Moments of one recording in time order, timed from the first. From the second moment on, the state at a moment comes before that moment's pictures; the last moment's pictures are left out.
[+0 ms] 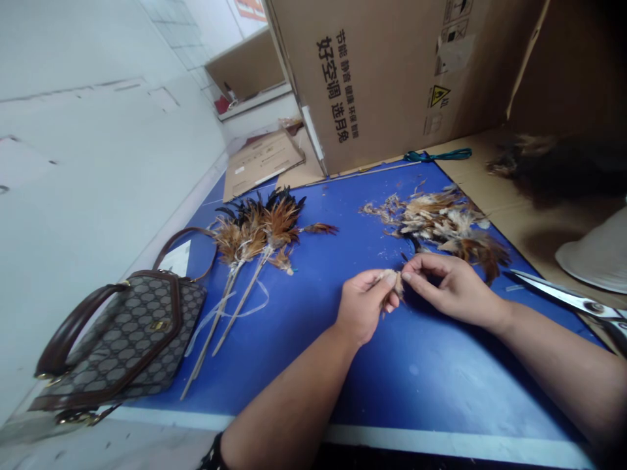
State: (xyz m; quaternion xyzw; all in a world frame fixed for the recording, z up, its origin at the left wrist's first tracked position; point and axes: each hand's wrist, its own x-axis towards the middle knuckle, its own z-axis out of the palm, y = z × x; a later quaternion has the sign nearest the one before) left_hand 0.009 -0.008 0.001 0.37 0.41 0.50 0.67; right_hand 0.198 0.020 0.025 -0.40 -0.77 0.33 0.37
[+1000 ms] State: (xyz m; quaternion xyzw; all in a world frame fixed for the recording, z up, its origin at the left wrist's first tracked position) left_hand 0.007 -0.007 0.000 0.41 0.45 0.47 0.64; right_hand 0.205 0.026 0.017 -0.43 -0.77 0.24 0.41
